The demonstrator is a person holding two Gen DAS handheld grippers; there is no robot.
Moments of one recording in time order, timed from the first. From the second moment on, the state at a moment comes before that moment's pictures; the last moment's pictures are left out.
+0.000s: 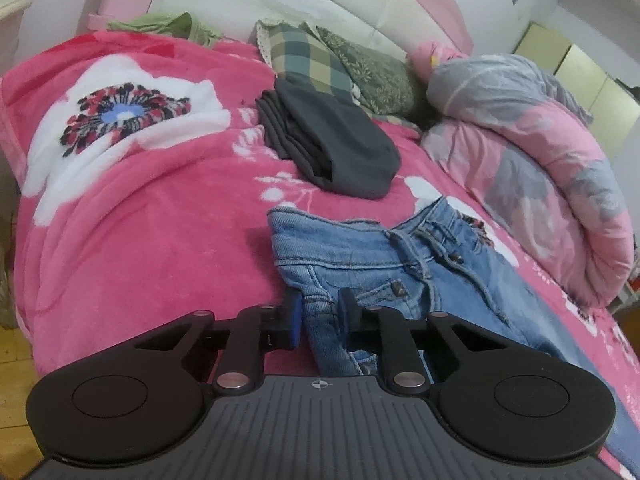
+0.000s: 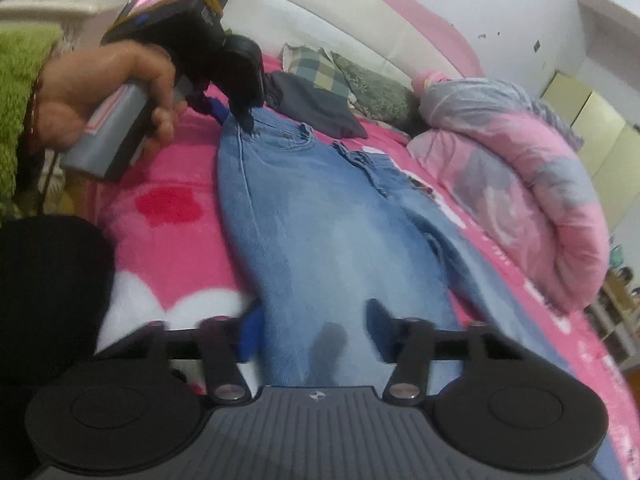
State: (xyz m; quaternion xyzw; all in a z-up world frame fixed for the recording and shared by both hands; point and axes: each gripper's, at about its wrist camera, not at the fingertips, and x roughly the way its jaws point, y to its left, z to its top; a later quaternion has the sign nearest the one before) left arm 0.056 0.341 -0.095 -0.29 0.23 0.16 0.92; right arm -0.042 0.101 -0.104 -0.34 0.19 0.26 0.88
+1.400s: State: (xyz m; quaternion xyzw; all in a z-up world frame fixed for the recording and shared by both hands) left arm 0.269 0.282 -0.019 -0.21 0.21 0.04 0.95; right arm 0.286 -0.062 -0.088 0.01 0.31 0.12 0.94
